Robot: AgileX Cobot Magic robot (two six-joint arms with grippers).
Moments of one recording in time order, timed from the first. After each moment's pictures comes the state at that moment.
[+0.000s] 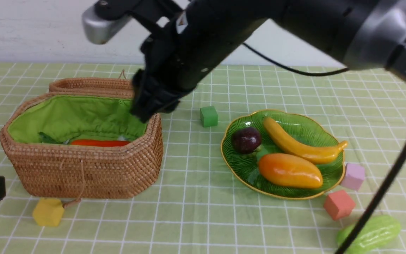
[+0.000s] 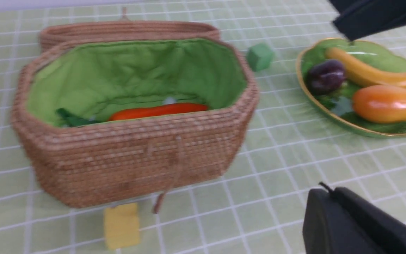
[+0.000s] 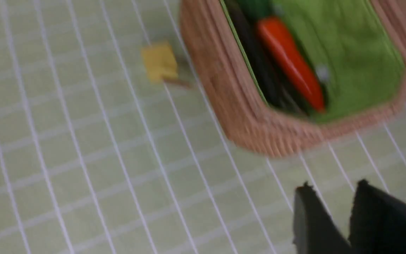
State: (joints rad) right arm 0.78 1.90 -2.10 0.10 1.20 -0.27; left arm -0.84 0.48 -0.66 0.54 0.76 -0.71
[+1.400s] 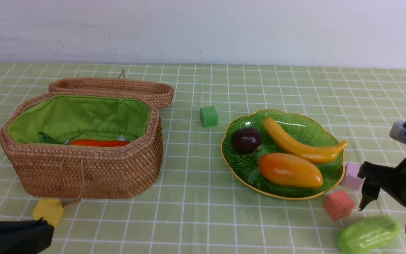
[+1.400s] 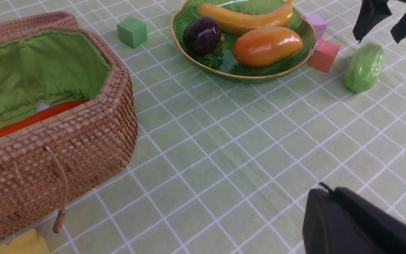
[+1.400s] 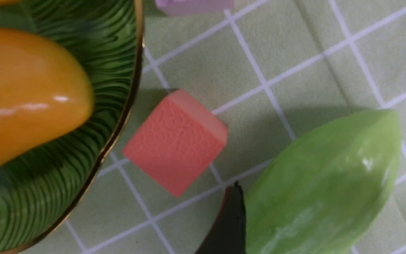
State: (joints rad) right arm 0.09 1.56 -0.93 0.05 0.77 0.68; left arm -0.84 0.48 -0.66 0.17 0.71 -0.26
